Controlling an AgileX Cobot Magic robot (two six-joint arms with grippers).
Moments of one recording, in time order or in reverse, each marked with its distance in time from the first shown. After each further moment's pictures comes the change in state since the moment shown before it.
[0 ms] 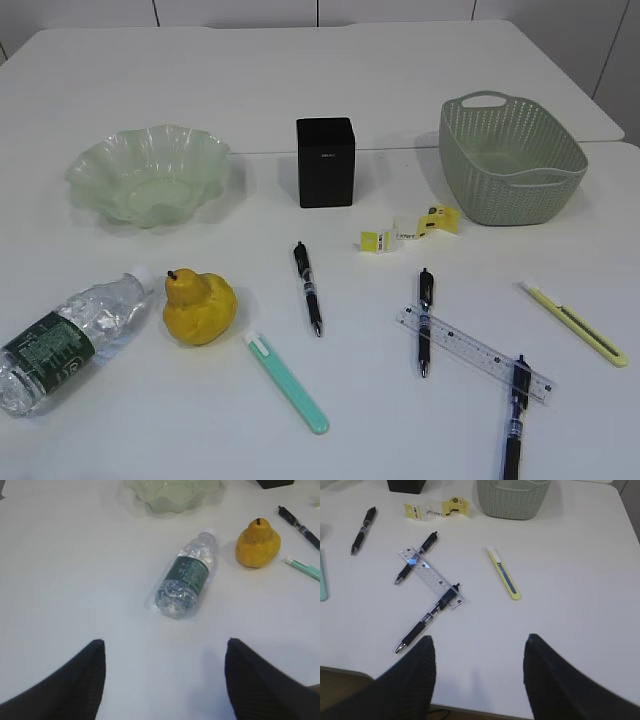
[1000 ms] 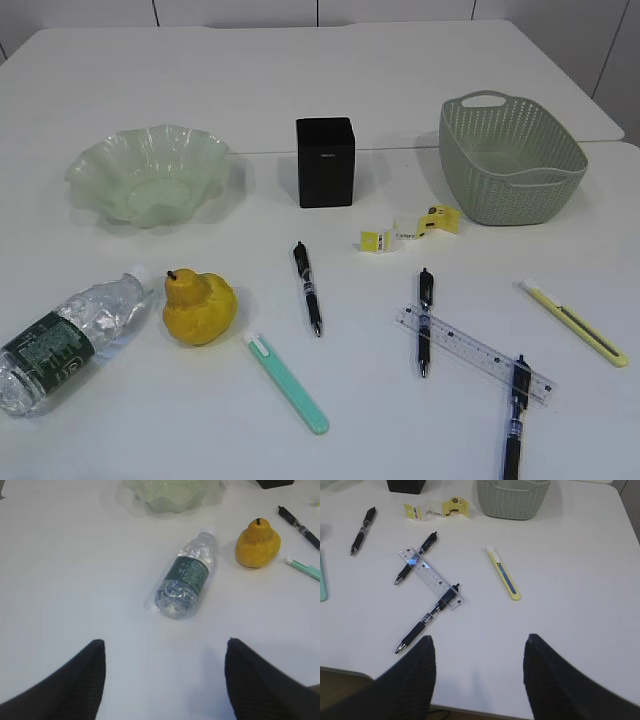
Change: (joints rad) left arm 0.000 0.000 0.000 0.000 0.000 0.000; right arm 0.000 0.000 0.000 0.000 -0.001 0.000
